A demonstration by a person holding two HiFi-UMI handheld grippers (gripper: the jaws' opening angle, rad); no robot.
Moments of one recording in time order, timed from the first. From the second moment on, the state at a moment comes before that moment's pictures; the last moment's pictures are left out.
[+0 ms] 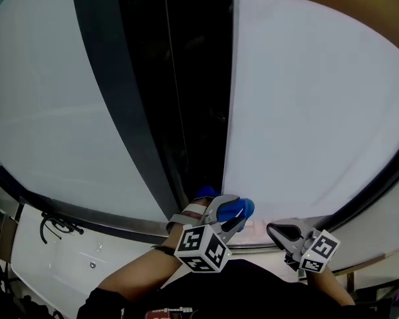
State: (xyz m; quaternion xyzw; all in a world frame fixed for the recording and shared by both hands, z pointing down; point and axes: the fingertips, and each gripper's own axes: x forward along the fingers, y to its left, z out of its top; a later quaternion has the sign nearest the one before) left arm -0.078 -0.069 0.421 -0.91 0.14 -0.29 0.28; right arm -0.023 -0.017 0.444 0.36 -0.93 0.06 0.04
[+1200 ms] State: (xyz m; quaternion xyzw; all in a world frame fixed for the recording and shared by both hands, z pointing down) left arm -0.079 -0.123 0.529 -0.62 0.12 -0.63 0.44; right arm 0.020 -0.035 0.454 0.21 -0.97 0.08 -0.01
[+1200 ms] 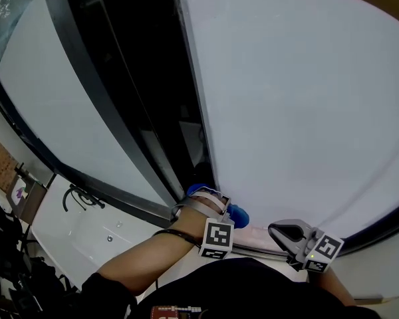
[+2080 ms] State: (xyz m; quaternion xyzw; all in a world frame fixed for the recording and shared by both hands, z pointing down) left arm -0.084 -0.201 0.544 -0.52 0.11 -0.69 0.50; right arm 0.076 -0.018 0.445 0.22 -0.97 0.07 -0.02
